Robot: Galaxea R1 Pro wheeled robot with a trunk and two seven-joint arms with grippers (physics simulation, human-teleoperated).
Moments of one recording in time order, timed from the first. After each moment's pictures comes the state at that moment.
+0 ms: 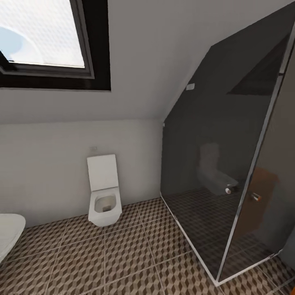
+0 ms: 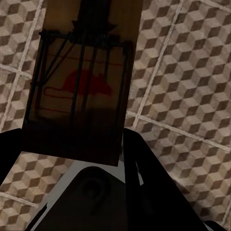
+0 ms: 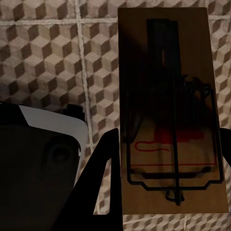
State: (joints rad) left arm -0.35 0.07 -0.09 0.04 0.71 -0.04 0.13; right arm -0.44 -0.01 0.63 -0.02 -0.34 0.35 -0.05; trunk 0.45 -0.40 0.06
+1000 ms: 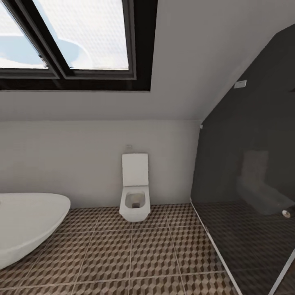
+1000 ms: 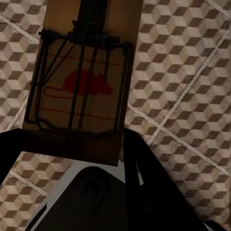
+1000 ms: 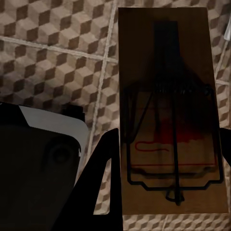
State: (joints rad) left arm -0.35 0.07 -0.09 0.04 0.71 -0.04 0.13; right arm -0.44 -0.01 0.63 -0.02 -0.34 0.35 -0.05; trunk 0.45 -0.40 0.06
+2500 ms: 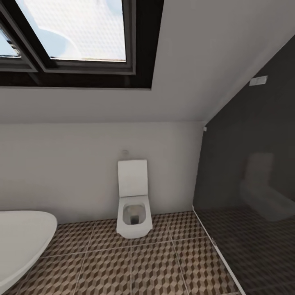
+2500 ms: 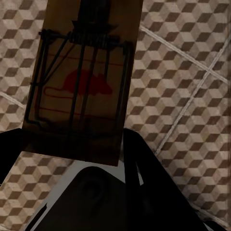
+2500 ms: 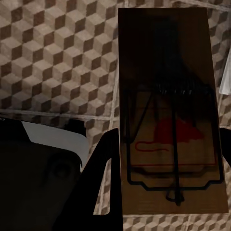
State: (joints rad) left arm -0.35 0.07 -0.09 0.04 0.71 -0.04 0.13; right arm -0.44 -0.01 0.63 -0.02 -0.34 0.28 -0.05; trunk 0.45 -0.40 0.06
